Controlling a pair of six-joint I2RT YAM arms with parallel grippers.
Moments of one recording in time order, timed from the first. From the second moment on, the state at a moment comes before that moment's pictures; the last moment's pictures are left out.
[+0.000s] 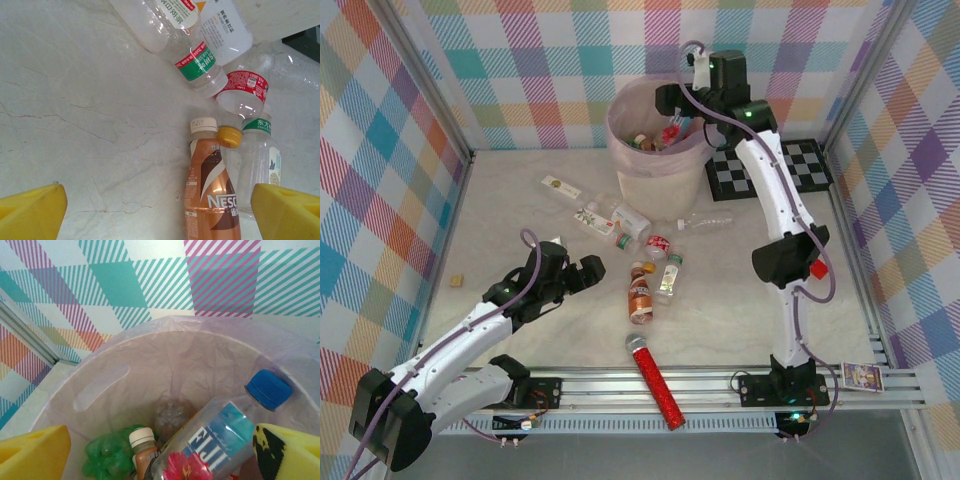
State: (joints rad) left arm -0.54 0.94 0.61 -0.42 -0.02 -0.85; right arm 0.37 2.19 2.63 -0.82 -0.16 0.17
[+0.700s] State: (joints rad) left arm -0.69 1.20 0.74 -0.38 0.17 -0.76; right arm 0.28 1.30 1.47 -0.83 -0.12 0.32
